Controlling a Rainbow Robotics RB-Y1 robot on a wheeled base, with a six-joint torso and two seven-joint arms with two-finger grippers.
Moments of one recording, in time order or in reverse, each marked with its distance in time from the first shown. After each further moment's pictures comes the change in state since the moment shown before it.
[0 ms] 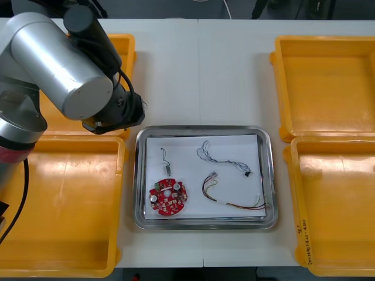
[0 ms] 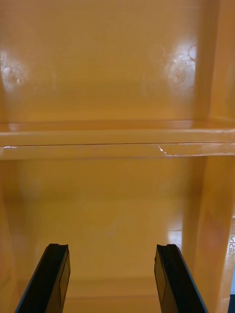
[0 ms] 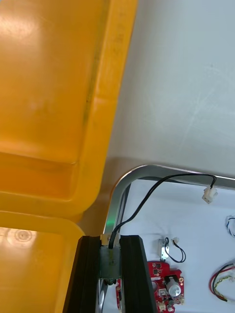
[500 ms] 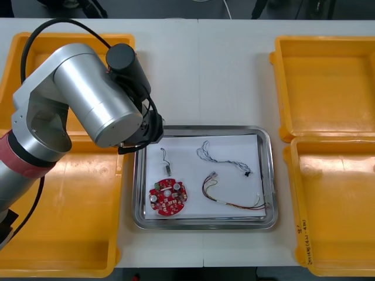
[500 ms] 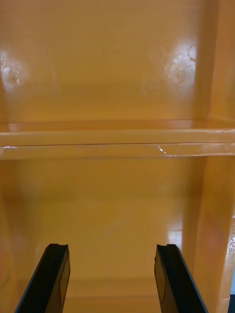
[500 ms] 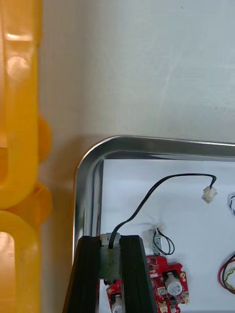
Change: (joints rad) right arm 0.000 0.000 0.000 0.000 0.000 0.000 0.000; left arm 0.000 -0.026 -0.161 -0.001 -0.053 -0.063 0.002
